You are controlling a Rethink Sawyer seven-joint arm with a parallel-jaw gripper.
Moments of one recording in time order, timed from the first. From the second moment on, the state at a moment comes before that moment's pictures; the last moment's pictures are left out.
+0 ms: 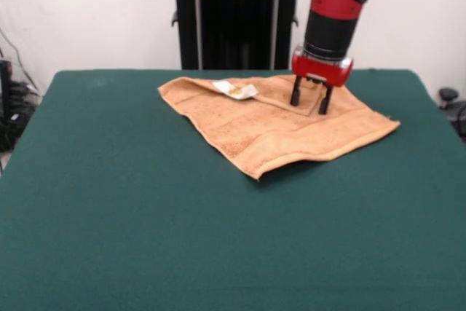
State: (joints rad) arm 0.11 -0.46 -0.07 2.17 0.31 -0.20 1.93
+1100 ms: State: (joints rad) arm 0.14 -0.45 -0.10 2.15 0.31 -0.20 1.93
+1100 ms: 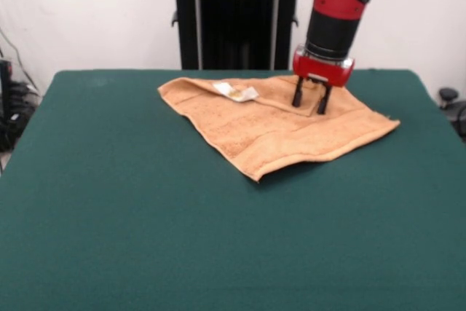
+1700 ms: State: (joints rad) arm 0.14 -0.45 -0.11 2.15 0.29 -0.20 1.93
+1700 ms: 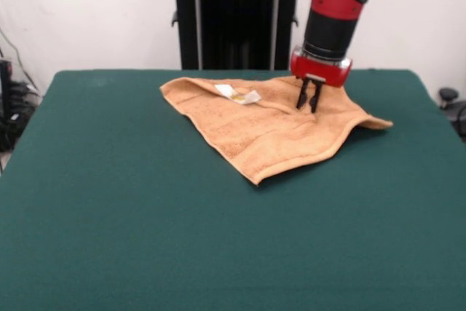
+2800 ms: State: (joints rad) arm 0.09 -0.45 -0.09 2.14 0.22 -0.20 1.93
